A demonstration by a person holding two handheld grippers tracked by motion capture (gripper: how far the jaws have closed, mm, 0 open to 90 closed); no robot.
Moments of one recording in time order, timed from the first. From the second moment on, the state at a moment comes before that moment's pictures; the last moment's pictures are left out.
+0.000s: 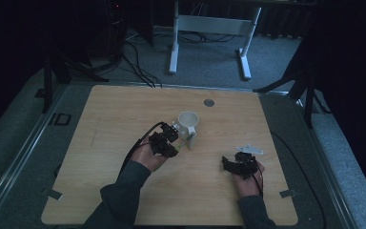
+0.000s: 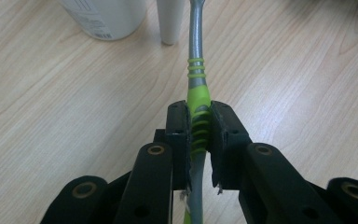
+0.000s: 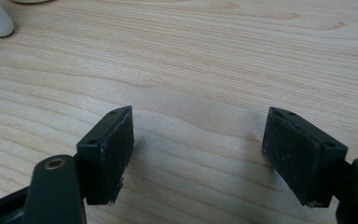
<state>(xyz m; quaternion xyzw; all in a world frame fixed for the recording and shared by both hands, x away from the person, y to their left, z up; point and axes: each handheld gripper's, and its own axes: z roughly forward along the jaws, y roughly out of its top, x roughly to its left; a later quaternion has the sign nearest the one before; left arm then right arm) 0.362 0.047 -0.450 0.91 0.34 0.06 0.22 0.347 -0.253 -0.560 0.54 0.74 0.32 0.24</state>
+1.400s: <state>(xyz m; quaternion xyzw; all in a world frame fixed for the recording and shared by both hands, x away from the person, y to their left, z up) 0.360 0.053 -0.439 0.88 0.35 0.10 0.29 0.347 -0.253 -0.560 0.54 0.74 0.32 0.24</state>
